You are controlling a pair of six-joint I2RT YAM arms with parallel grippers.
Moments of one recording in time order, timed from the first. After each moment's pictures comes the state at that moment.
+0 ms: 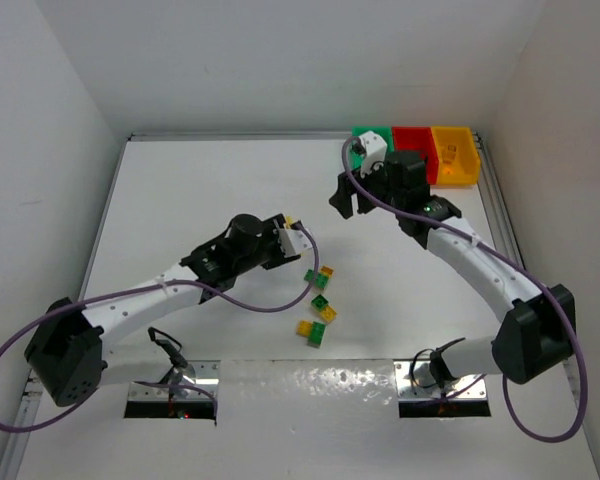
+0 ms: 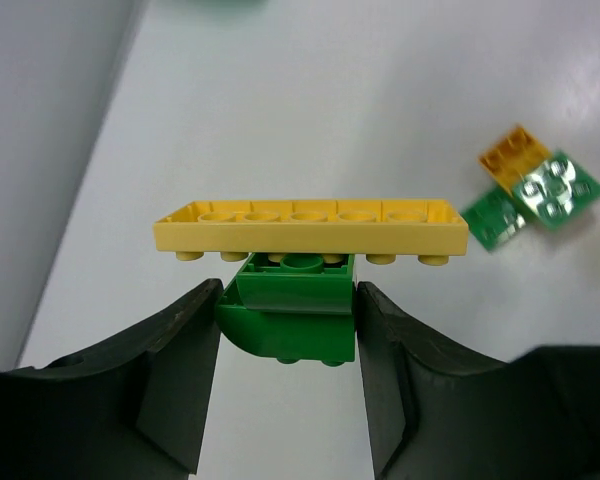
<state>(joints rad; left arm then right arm) -0.74 1.21 0.74 -0.04 0.01 0.63 0.41 1.37 1.05 -0.13 -0.23 -0.01</state>
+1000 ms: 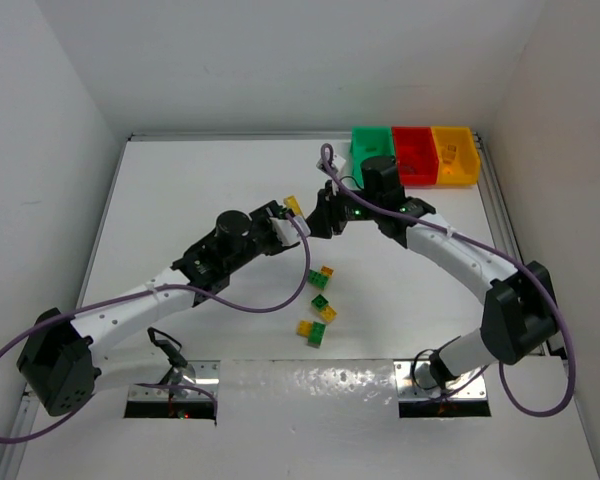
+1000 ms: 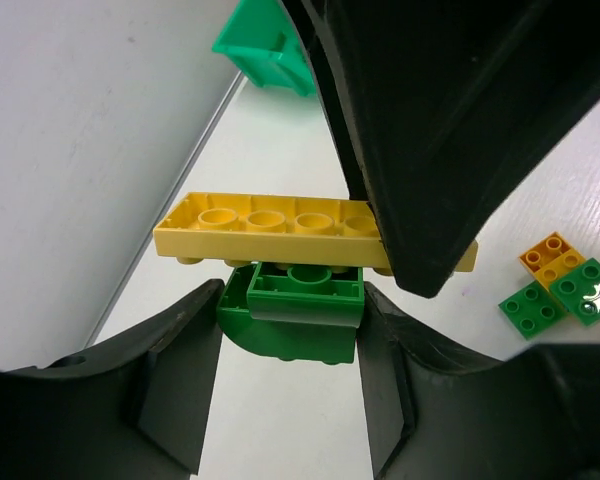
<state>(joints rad) -0.74 1.14 0.73 0.17 0.02 0.60 0.51 1.48 1.07 -0.07 -0.78 0.11</state>
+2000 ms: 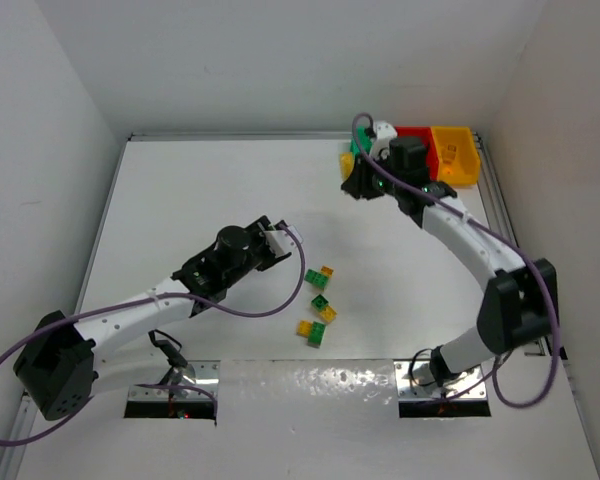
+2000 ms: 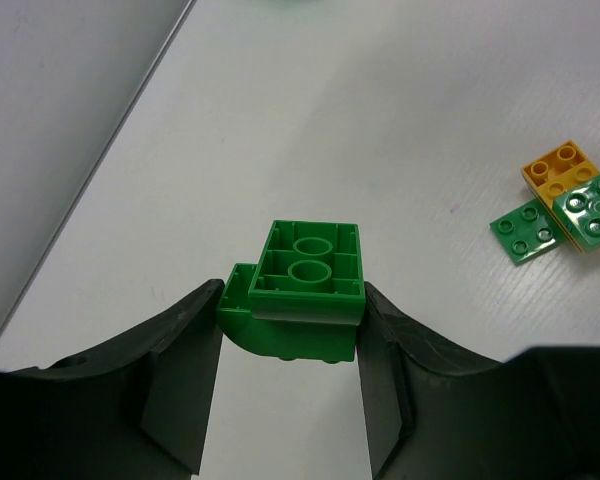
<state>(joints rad) -0.74 1.11 0.60 0.15 -0.11 0.54 0.33 1.46 1.09 -0.13 -0.33 0.14</state>
